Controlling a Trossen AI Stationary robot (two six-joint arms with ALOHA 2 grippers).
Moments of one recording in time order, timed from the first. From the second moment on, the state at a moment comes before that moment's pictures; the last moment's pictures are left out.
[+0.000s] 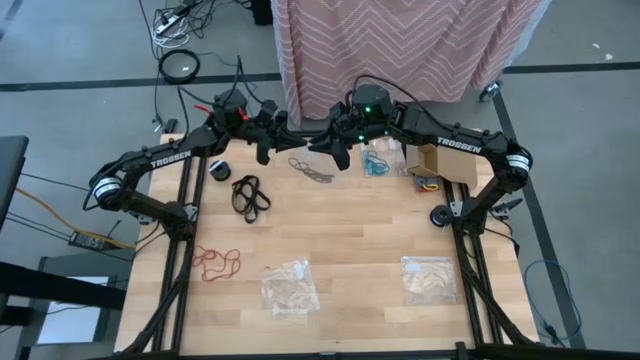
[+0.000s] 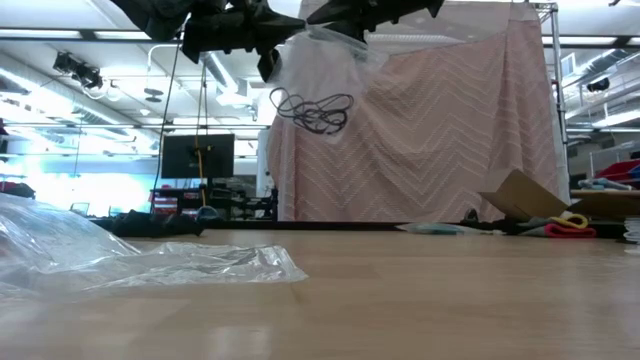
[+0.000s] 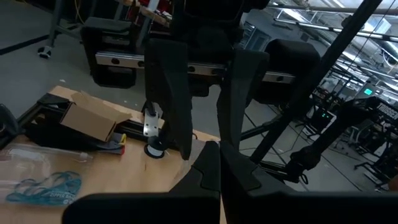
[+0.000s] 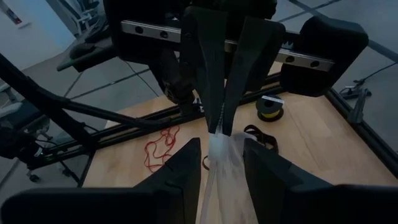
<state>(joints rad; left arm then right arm) 0.64 1.36 1.03 0.32 0.88 -0.42 -0.37 1.62 1.56 -0.30 -0.41 0.19</state>
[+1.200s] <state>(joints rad) 0.61 1.36 1.02 0.32 0.85 -0.42 -0.37 1.62 1.56 -0.33 -0.39 0.17</state>
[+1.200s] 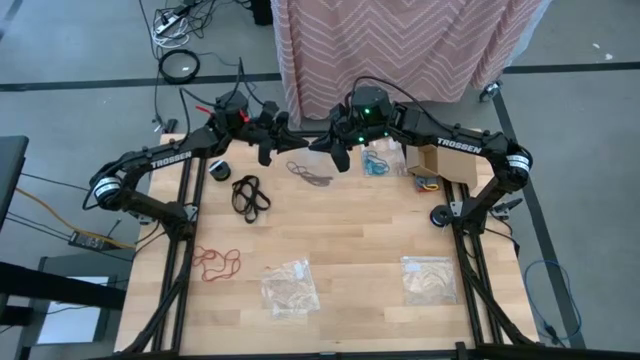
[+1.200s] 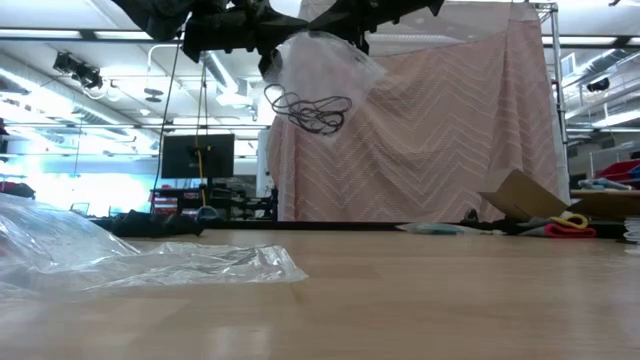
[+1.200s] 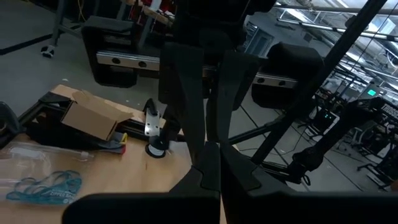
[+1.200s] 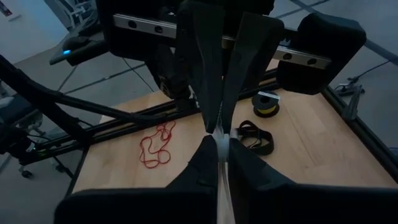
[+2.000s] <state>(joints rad) 0.73 1.36 1.11 0.19 0.94 -0.37 -0.38 1.62 1.56 -0.35 -0.38 0.17</state>
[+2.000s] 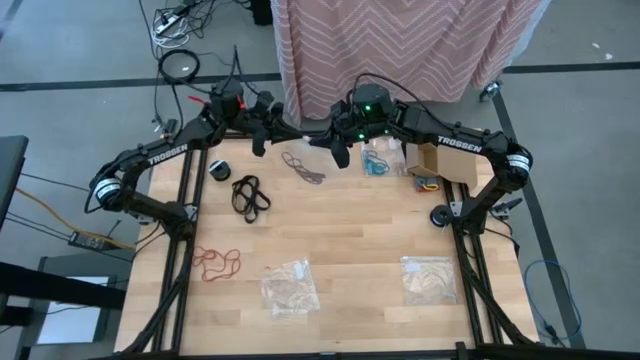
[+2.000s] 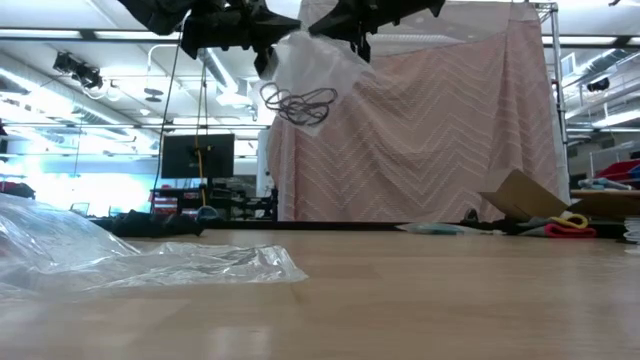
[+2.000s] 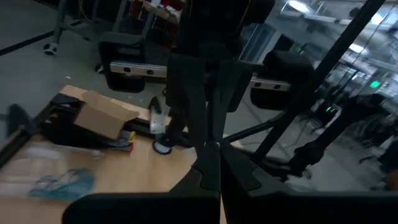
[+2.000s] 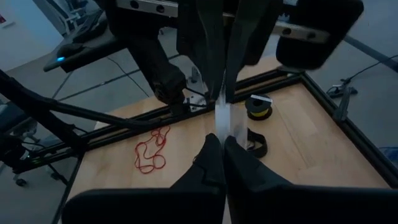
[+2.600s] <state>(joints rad) 0.72 1.35 1.18 0.02 0.94 -0.24 -0.38 1.62 1.56 -0.29 -0.41 0.14</state>
